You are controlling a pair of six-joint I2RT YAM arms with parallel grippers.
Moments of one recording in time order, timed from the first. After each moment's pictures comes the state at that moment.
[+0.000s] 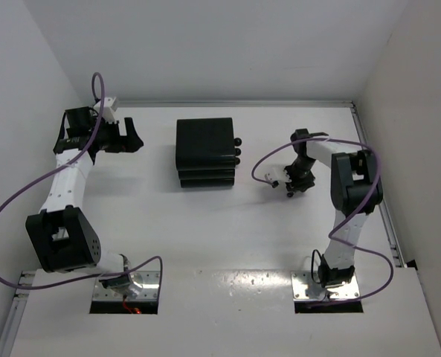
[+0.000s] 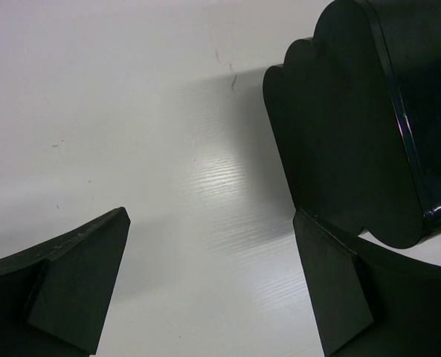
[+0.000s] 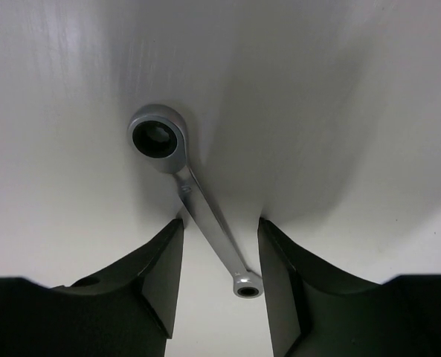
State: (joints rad) left arm 0.23 1.43 1.23 -0.46 0.49 0.09; right arm 0.11 1.99 1.28 -0.90 -0.10 -1.74
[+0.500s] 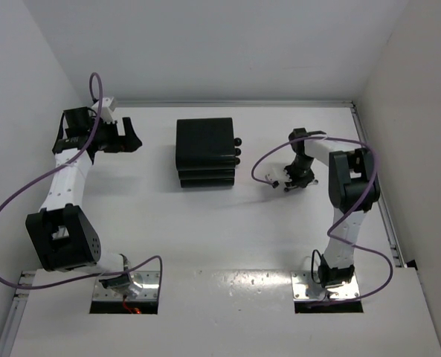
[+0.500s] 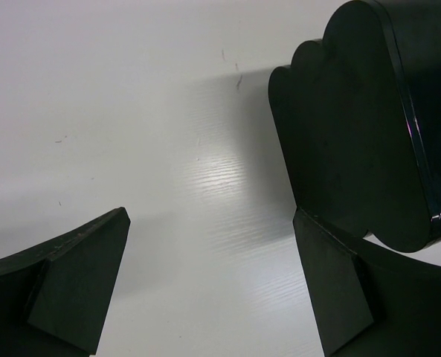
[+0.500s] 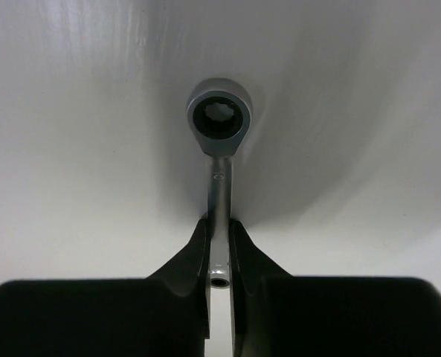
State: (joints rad) left arm 0.24 1.44 1.23 -0.46 0.49 0.08; right arm 0.12 2.03 1.32 -0.92 -0.03 -1.74
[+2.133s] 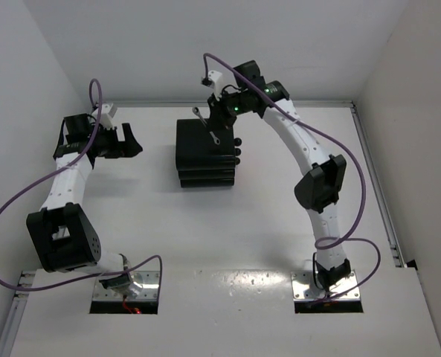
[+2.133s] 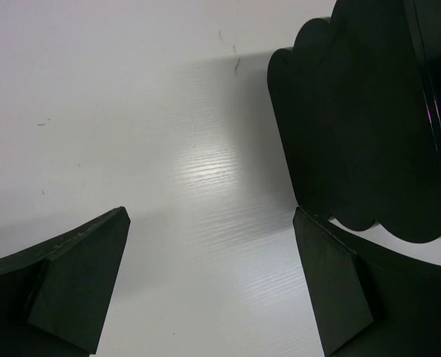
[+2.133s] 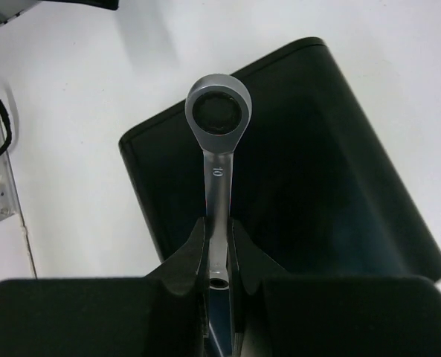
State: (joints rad) left arm 0.27 1.44 1.15 -0.42 0.53 0.07; right arm 0.48 2.22 2.37 -0.92 -0.66 -0.30
